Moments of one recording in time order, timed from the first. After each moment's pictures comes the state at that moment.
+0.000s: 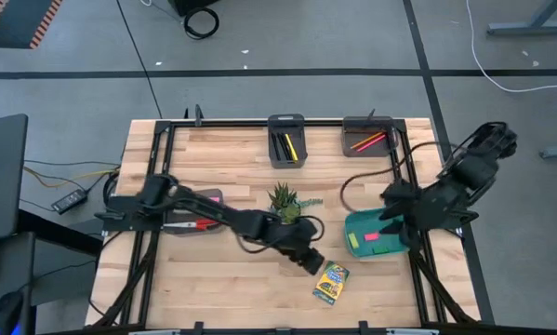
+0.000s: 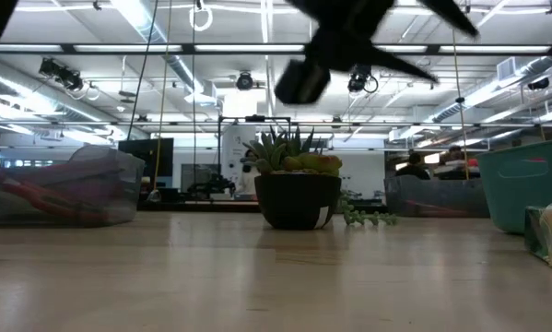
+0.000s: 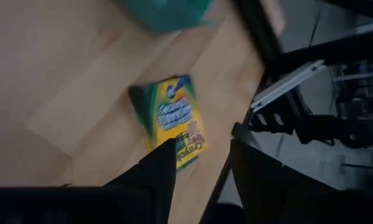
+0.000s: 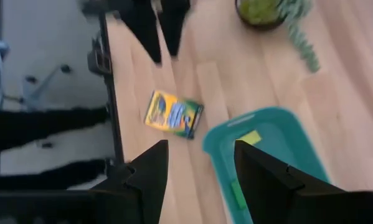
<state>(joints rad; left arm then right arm) -0.30 2.06 1.63 -0.21 0.00 -1.14 0.69 1.09 1.41 -1.33 0.20 0.93</state>
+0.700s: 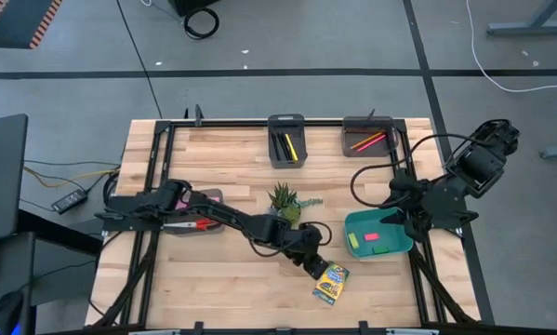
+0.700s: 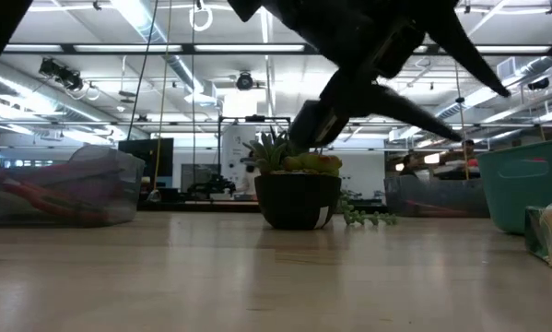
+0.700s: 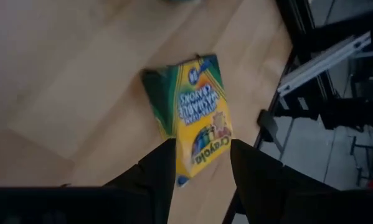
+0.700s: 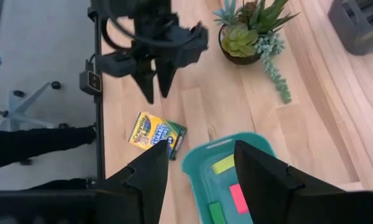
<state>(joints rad) -0.28 2.20 1.71 -0.23 0.10 -1.11 0.70 1.02 1.41 -1.34 0.31 0.85</state>
